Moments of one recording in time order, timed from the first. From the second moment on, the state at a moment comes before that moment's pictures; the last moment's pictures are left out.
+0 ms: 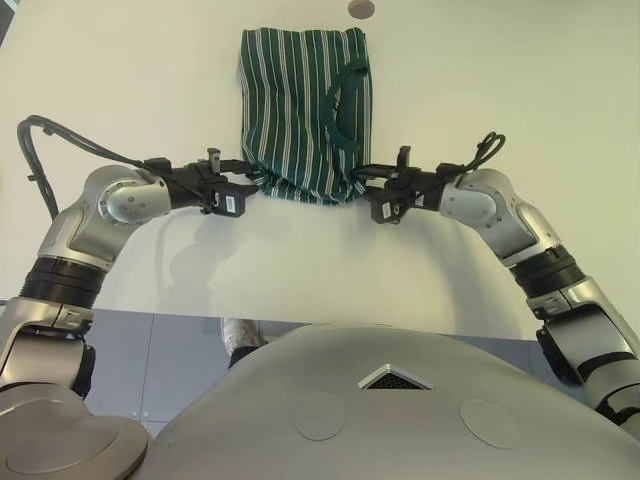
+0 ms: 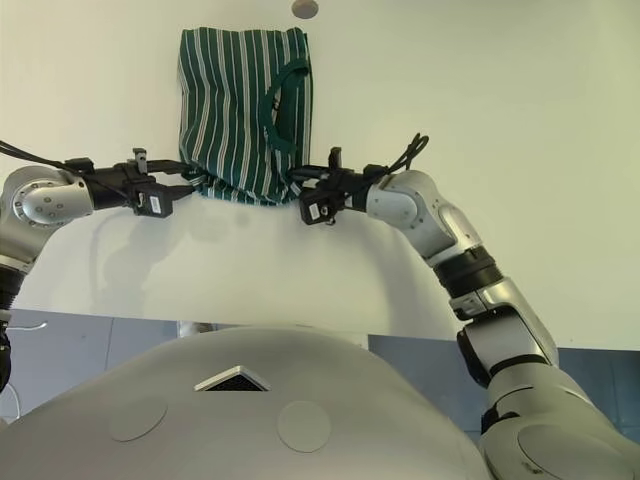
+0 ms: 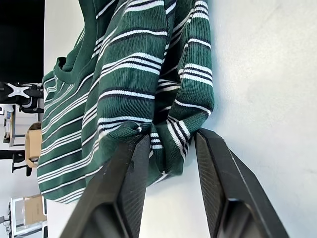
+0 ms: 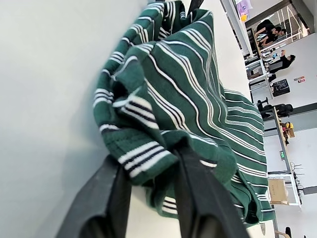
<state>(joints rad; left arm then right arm) -0.11 0.87 -0.33 0.17 0.32 -0.58 -0.76 -0.21 -0.53 0.51 0.16 -0.46 -0.47 0.66</state>
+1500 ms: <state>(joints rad) -0.34 0.55 0.06 0.19 -0.24 0.59 -0.45 -0.50 -0.17 0.37 0.39 0.15 0.45 0.82</state>
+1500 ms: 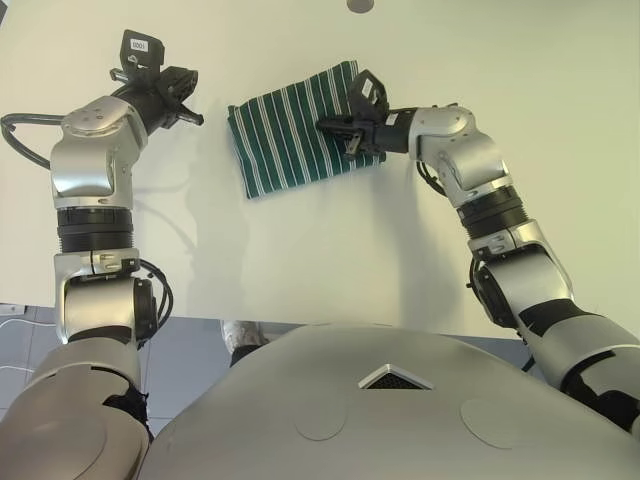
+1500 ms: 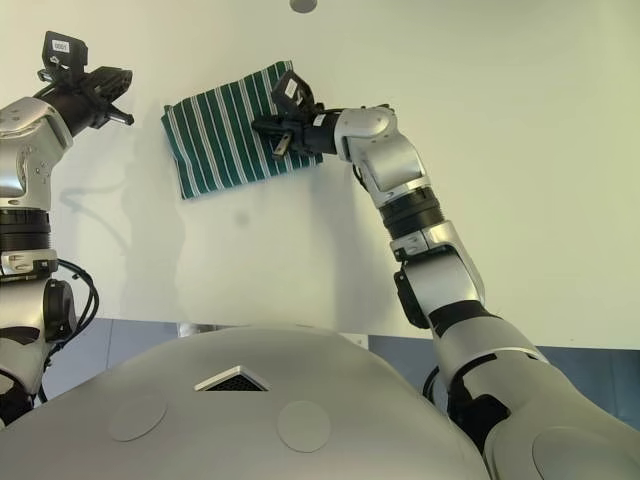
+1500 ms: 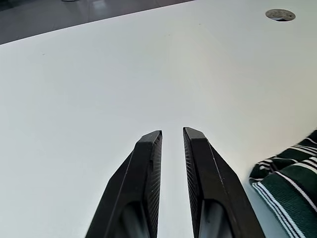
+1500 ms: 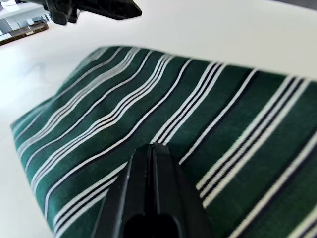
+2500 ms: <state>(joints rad) -0.13 0.18 0.13 -0.12 -0.22 0.46 -0.14 -0.23 -0.42 -0.11 -0.11 0.02 0.30 -0.01</state>
